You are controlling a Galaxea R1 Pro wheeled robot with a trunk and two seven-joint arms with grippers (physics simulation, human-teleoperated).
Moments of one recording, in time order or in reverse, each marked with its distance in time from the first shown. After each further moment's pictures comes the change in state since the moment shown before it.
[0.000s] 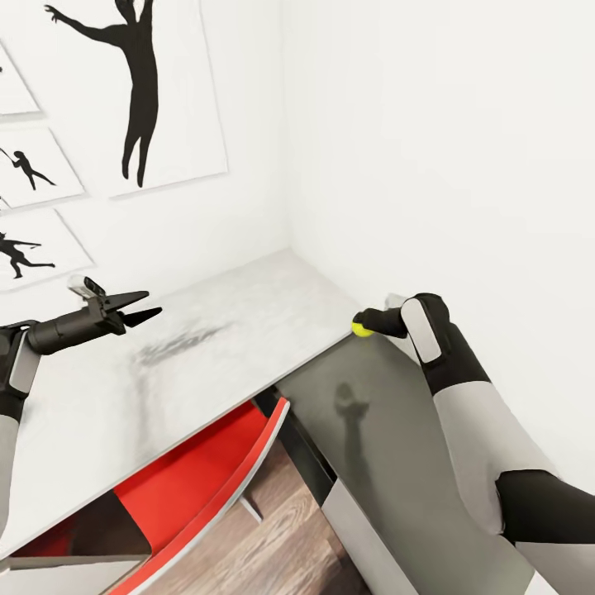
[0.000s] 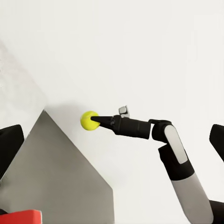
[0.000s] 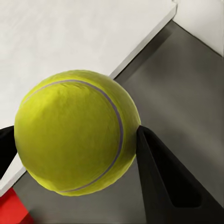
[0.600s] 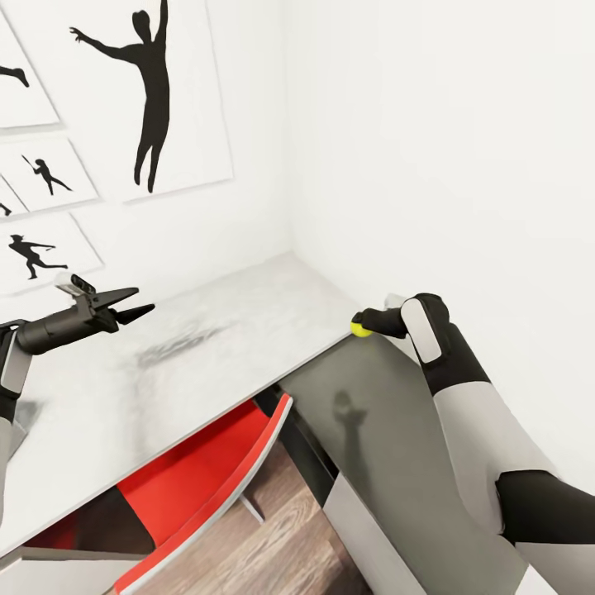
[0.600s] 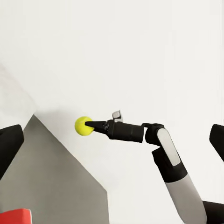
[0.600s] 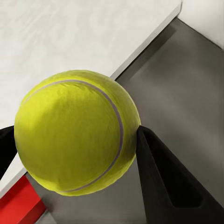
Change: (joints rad) left arm 0.000 0.015 0.022 -0.002 0.001 0.000 -0.037; right arm 0.001 0.000 0.000 0.000 -0.013 0.000 0.000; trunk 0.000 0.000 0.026
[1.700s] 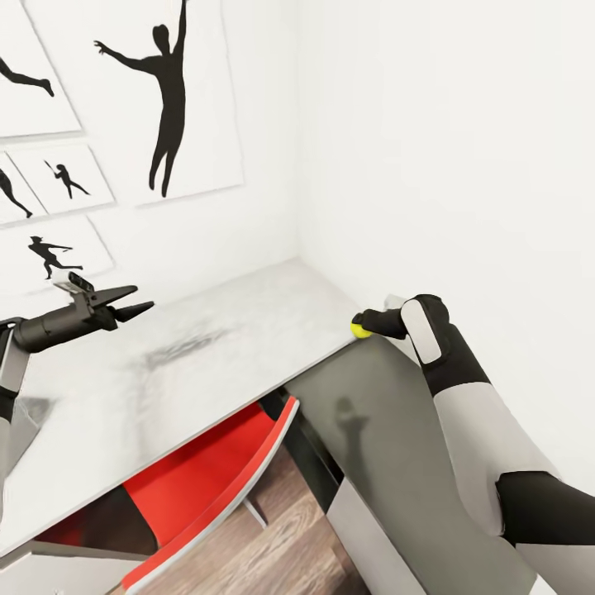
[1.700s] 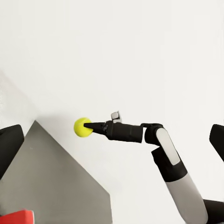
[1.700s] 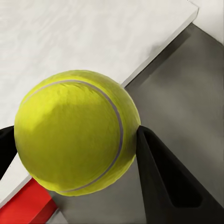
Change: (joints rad) left arm 0.000 0.002 0.000 -0.023 0.001 0.000 -0.002; right arm 0.003 -0.001 0.001 0.001 0.000 -0.001 0.002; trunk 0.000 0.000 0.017
